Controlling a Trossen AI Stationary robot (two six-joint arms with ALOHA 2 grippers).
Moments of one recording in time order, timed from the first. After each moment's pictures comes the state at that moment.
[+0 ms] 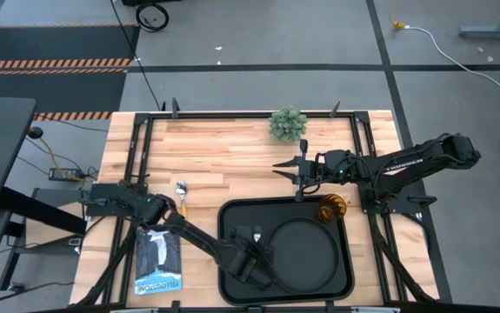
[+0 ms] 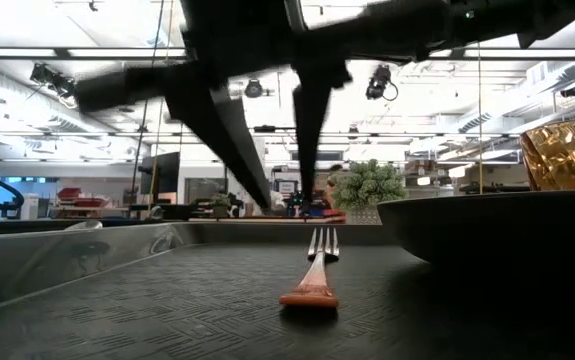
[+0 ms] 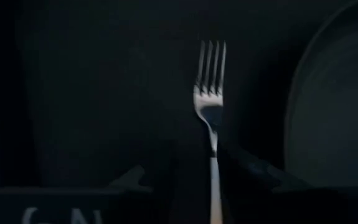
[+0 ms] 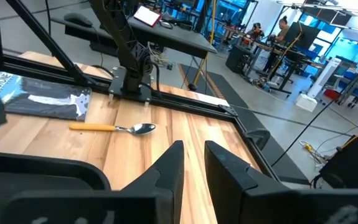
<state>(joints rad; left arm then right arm) -0.53 2.40 2.08 -1.18 -0.52 -1.97 0.05 1.14 0.59 0.43 0.21 -0.30</state>
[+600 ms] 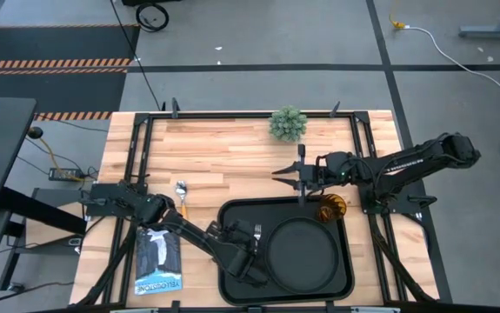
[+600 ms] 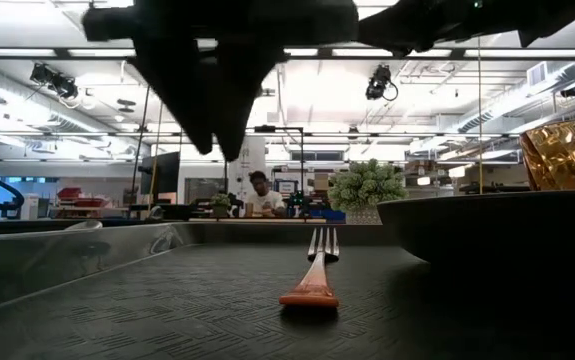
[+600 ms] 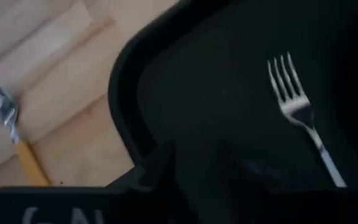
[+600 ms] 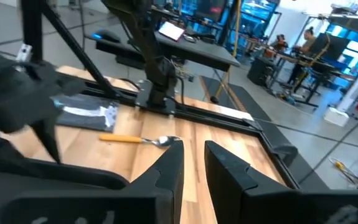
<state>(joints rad) -0.53 2.40 2.18 -1.57 -0.52 -1.59 0.08 1.14 0.59 0.46 0.13 -0.28</state>
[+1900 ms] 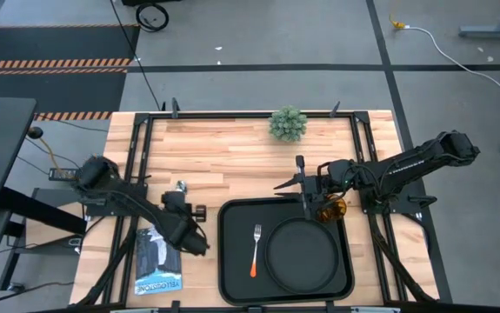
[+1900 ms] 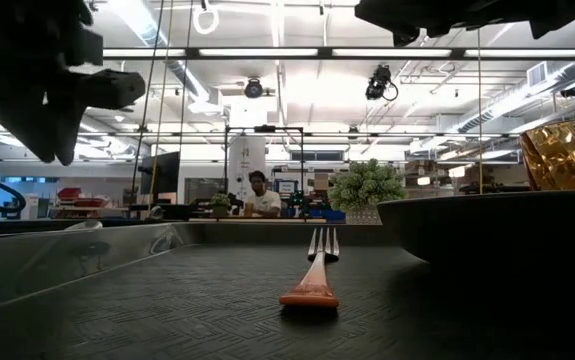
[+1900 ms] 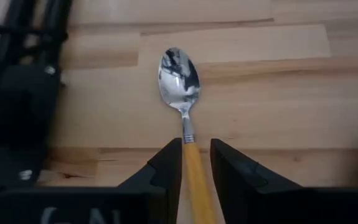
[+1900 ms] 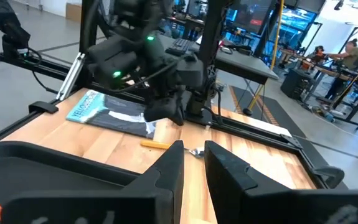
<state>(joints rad) -0.56 1.73 1.13 -1.39 -0.50 -2.22 0.17 1.14 0.59 0.45 0.08 -0.29</state>
